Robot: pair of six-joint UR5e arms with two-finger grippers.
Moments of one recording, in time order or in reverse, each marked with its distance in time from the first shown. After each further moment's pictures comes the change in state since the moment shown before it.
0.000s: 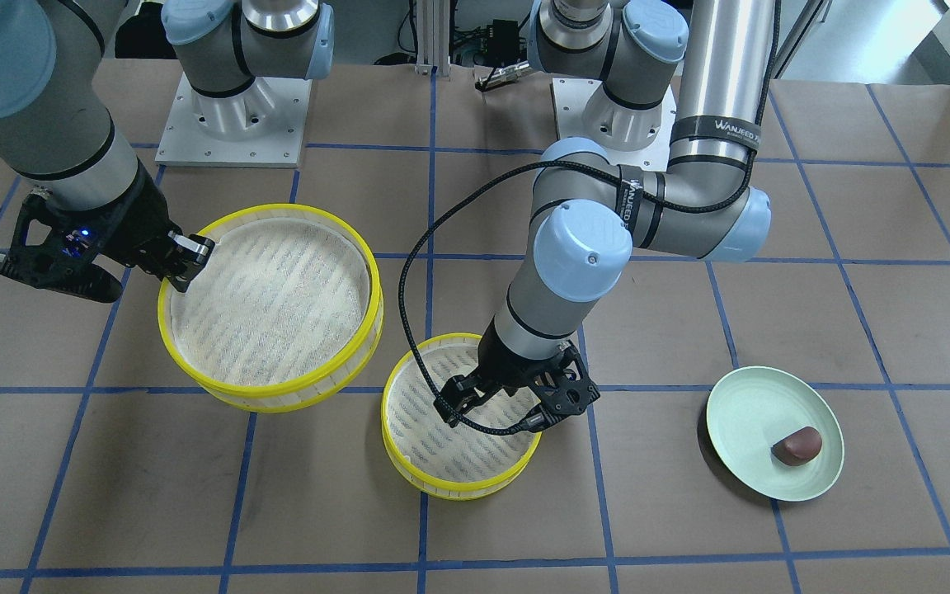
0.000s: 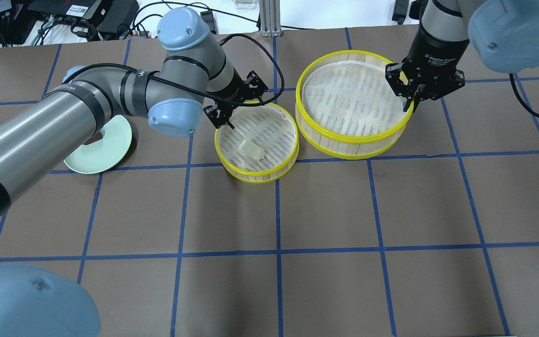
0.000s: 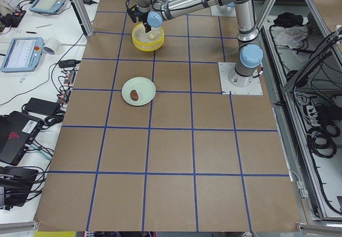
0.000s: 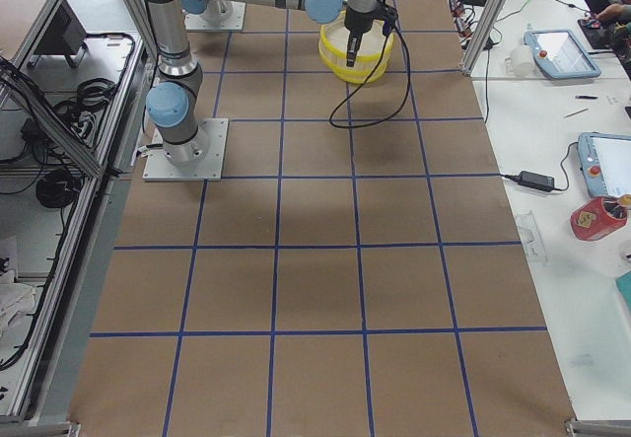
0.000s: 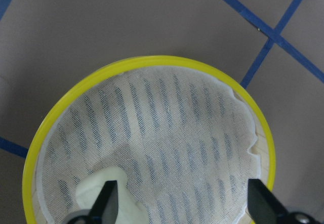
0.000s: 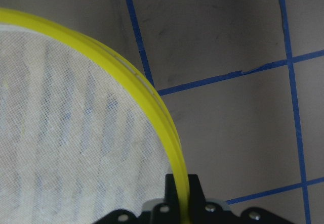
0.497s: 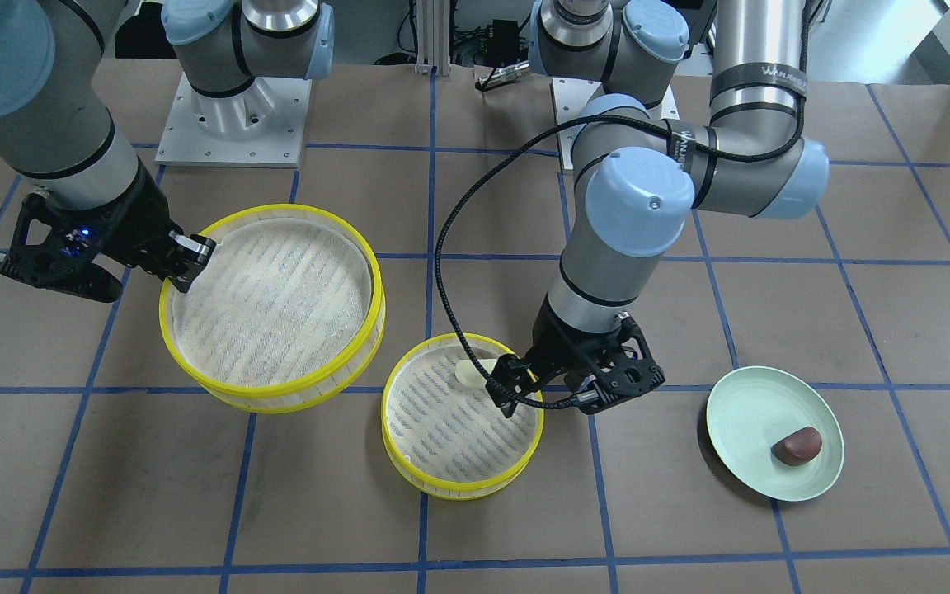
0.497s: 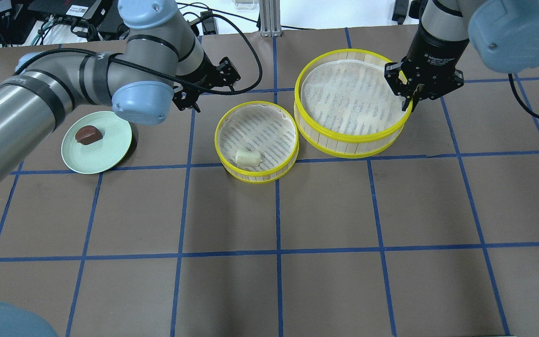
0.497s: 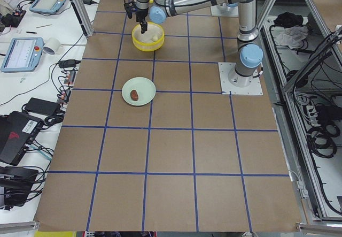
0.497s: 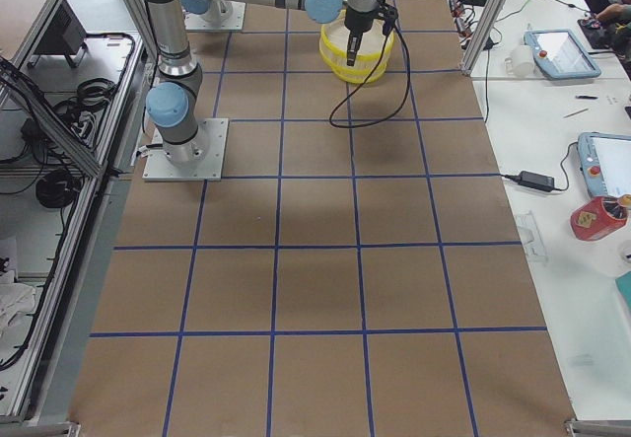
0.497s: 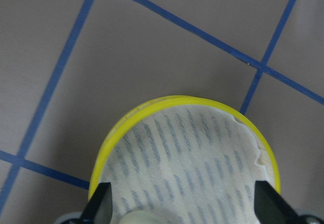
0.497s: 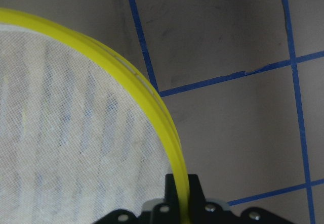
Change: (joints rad) left arm 0.065 0.090 0.006 -0.069 0.103 0.216; right arm 0.000 0.000 0.000 -0.004 0.009 0.005
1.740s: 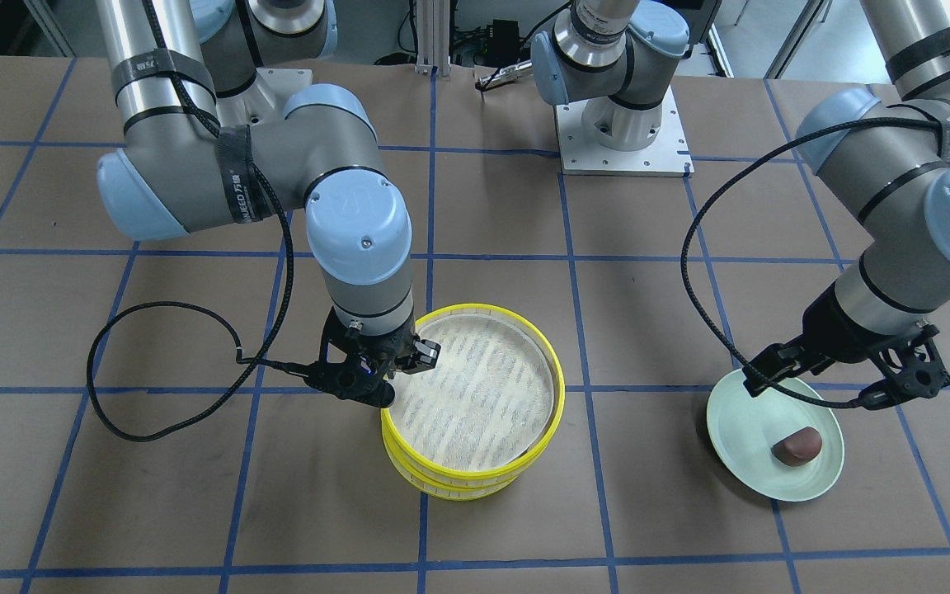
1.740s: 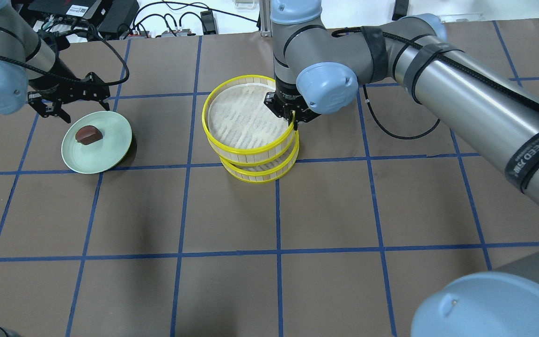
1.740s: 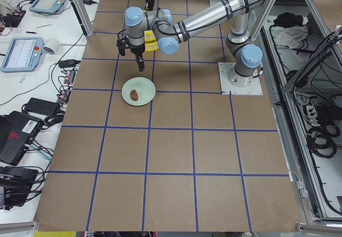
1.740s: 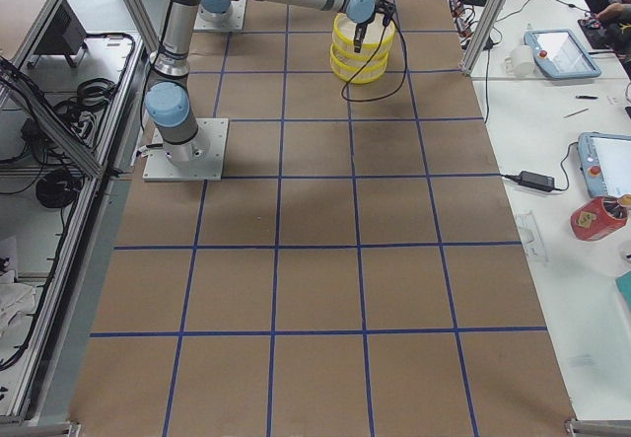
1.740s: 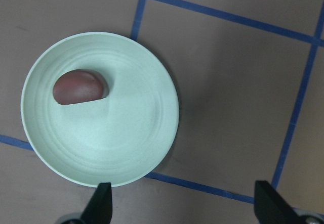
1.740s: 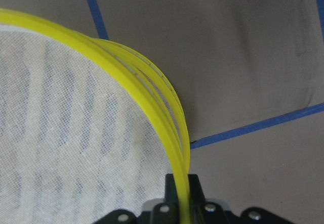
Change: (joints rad) left arm 0.442 0.069 -0.034 -0.188 0.079 0.549; right arm 0.346 0.336 -0.106 -0.256 0.010 0.393
